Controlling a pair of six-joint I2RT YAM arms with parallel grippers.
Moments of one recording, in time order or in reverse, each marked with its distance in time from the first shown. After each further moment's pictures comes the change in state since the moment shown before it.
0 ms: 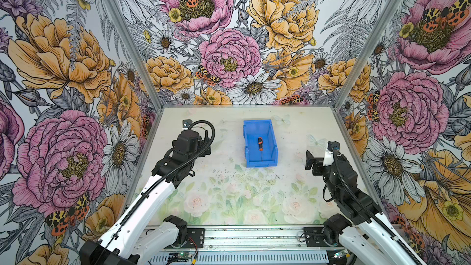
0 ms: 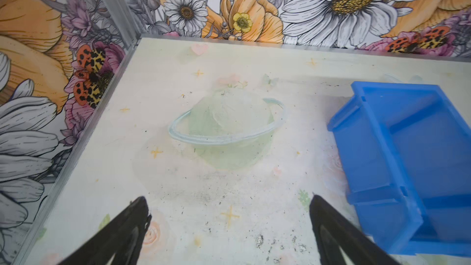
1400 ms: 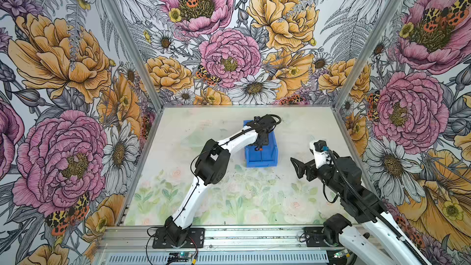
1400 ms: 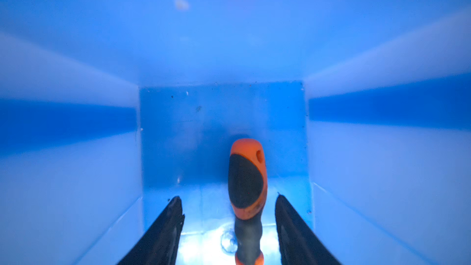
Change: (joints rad) left arm -0.424 1.439 1.232 -0.292 0.116 -0.402; right arm 0.013 0.045 0.153 -0.121 -0.472 -0.082
